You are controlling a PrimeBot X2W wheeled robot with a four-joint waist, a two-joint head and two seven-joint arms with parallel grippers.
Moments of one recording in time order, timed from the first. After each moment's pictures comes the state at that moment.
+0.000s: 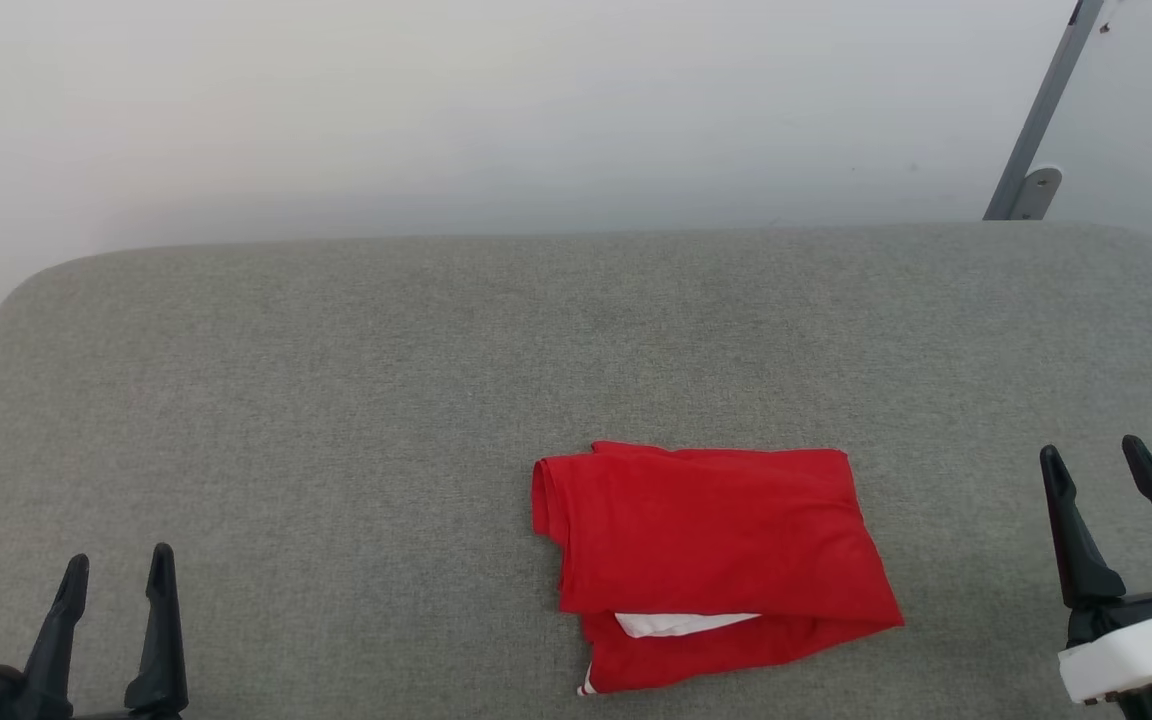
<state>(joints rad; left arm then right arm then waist) 0.18 0.24 0.12 0.02 -0.39 -0.13 -0.26 0.01 -0.37 0.01 0.13 0.41 0.13 -0.26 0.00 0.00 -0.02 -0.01</state>
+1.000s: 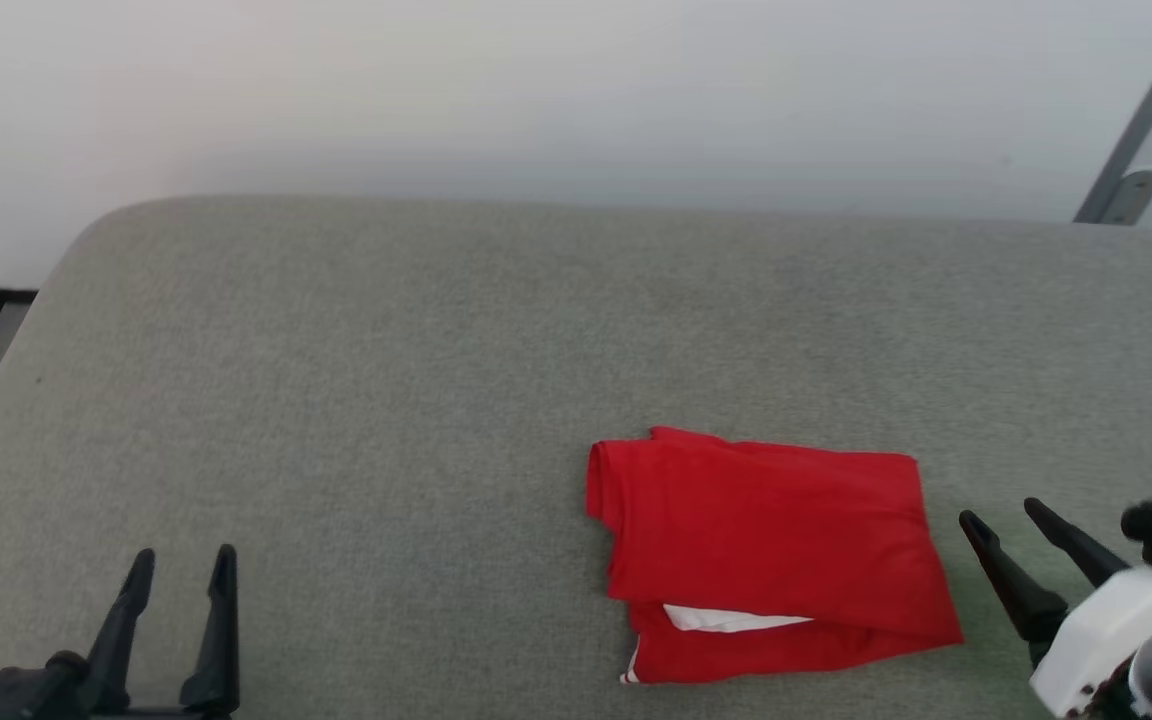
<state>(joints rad) 0.17 0.26 0.02 0.04 -0.41 -0.13 -0.26 -0.08 -0.53 0.29 0.26 0.73 0.13 -0.01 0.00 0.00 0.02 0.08</state>
